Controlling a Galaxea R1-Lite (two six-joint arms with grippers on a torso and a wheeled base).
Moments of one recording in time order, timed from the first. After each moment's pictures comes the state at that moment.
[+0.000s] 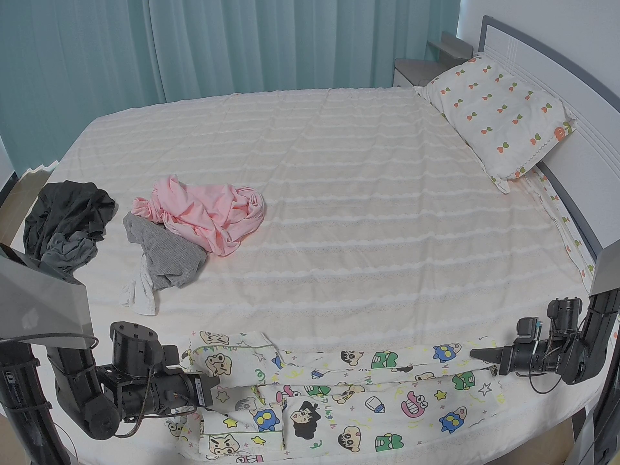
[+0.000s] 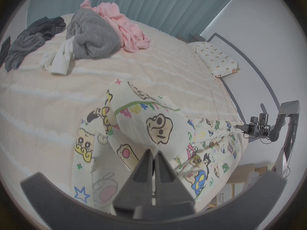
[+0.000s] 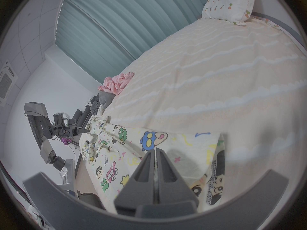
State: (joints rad) left arm -0.34 2.11 -0.12 -1.26 -0.17 -0.40; right arm -0.15 2.25 -0.23 -1.27 0.80 0.00
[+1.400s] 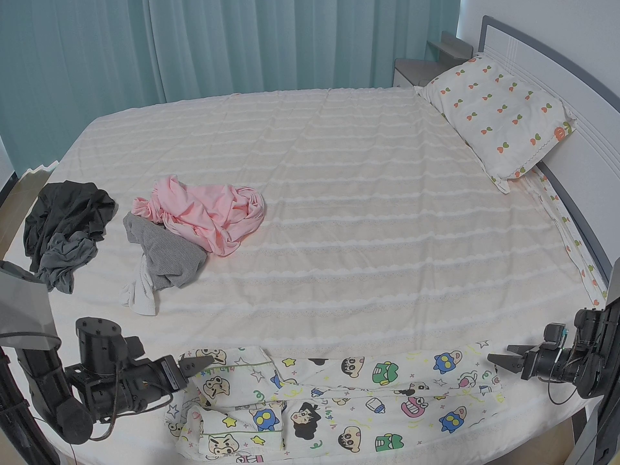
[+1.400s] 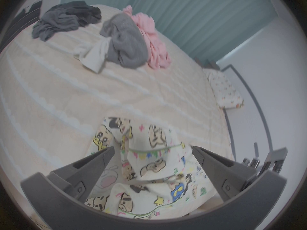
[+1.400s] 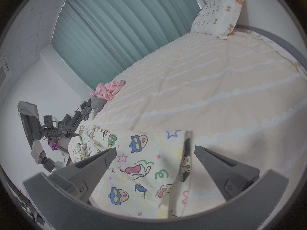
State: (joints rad) left arm -0.24 1.92 -0.02 -1.34 -0.16 -0.72; right arm -0.33 2.24 -0.02 -1.55 0.80 -0.03
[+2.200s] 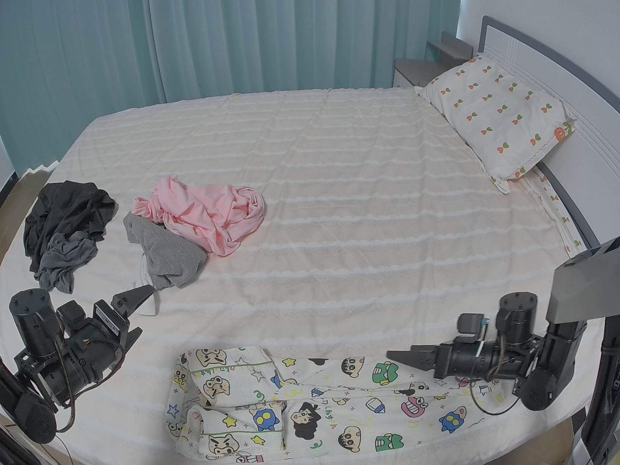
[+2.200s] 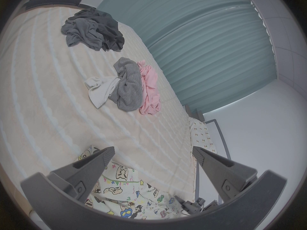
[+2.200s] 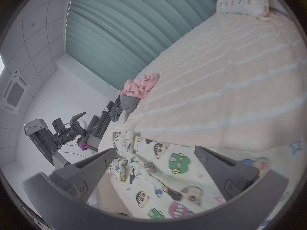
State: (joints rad) left arm -0.12 1.61 -0.02 -1.32 -0.15 -1.05; right arm 0.41 2.23 -0.30 -1.49 0.54 0.50
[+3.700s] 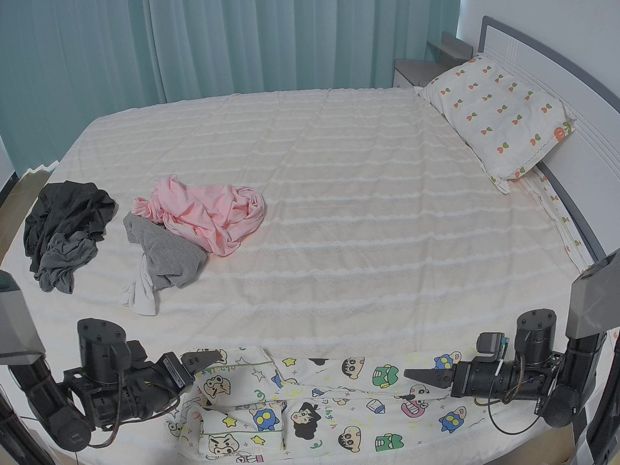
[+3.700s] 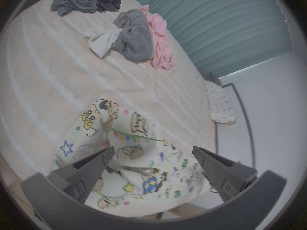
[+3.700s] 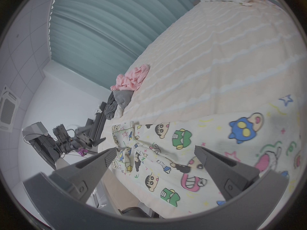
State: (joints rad) left arm -0.37 1.89 -0.06 -1.24 -0.10 -0.95; right arm 0.37 2.10 -0.04 -1.55 0.44 0.59
